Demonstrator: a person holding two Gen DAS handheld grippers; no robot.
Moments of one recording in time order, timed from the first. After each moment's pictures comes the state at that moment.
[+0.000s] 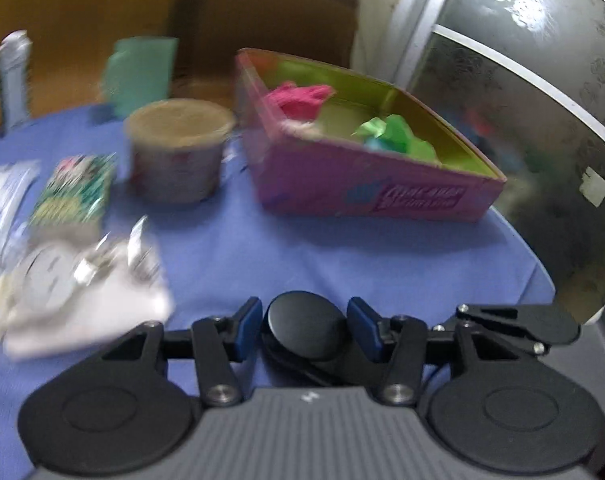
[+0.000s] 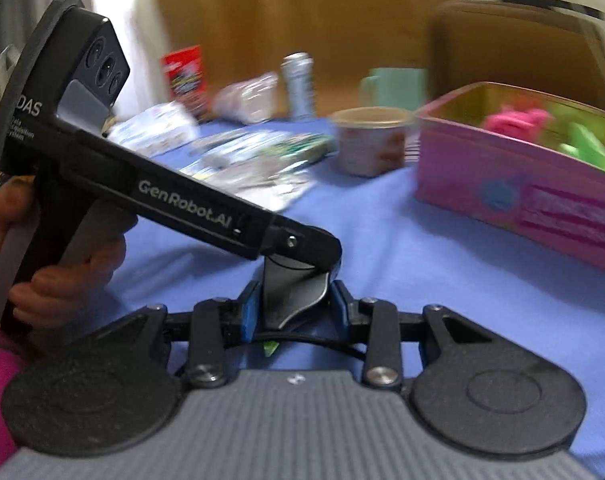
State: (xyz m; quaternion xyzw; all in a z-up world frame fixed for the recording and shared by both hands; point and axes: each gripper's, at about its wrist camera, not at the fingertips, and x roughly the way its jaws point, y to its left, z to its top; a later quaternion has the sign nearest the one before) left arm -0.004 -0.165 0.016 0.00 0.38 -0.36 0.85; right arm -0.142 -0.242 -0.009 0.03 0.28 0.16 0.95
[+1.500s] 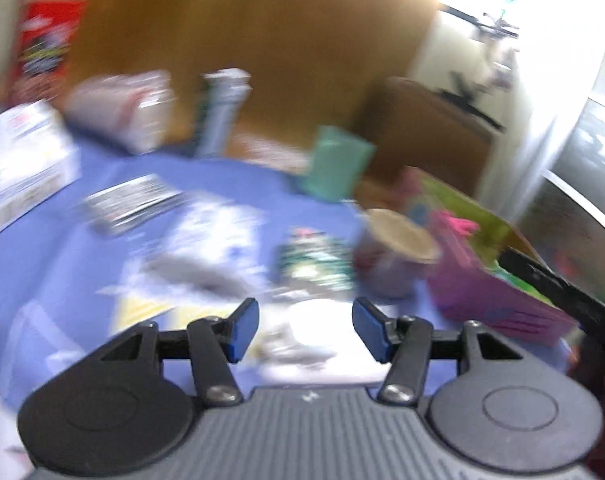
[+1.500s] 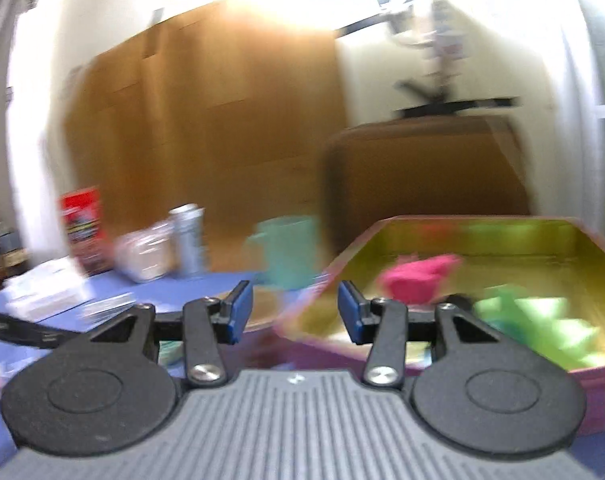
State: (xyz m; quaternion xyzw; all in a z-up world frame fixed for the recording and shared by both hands) left arm 0.010 0.002 0.018 -0.15 0.31 -0.19 0.92; right arm -0.066 -0.283 0.038 0.06 0.12 0.07 0.99
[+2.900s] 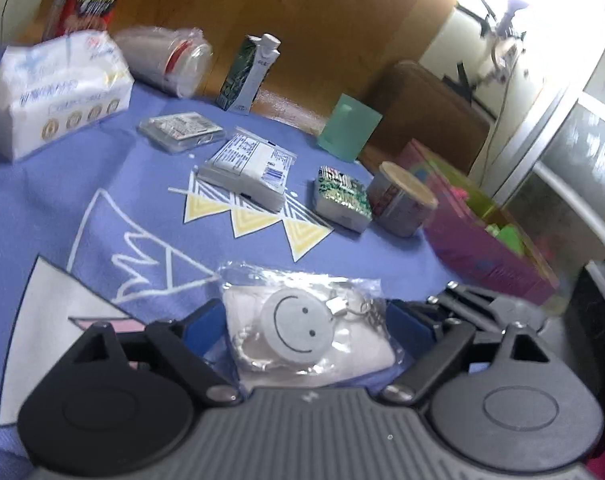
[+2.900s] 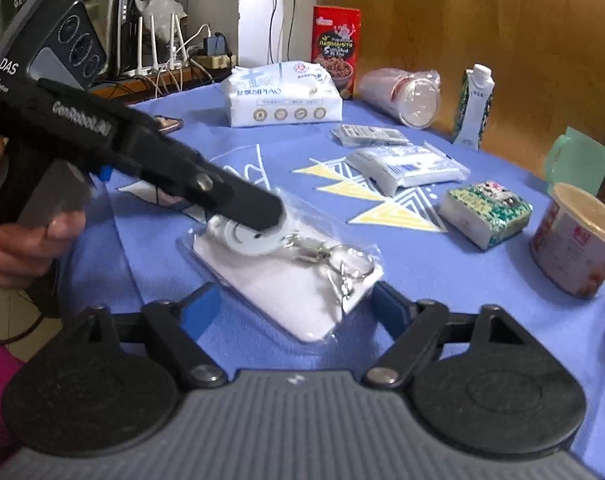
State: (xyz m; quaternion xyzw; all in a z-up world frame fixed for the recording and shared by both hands) left arm -0.044 0.037 -0.008 -0.16 0.34 -0.22 0.90; right arm -0.071 -0.126 -0.014 -0.12 0.28 0.33 0.89
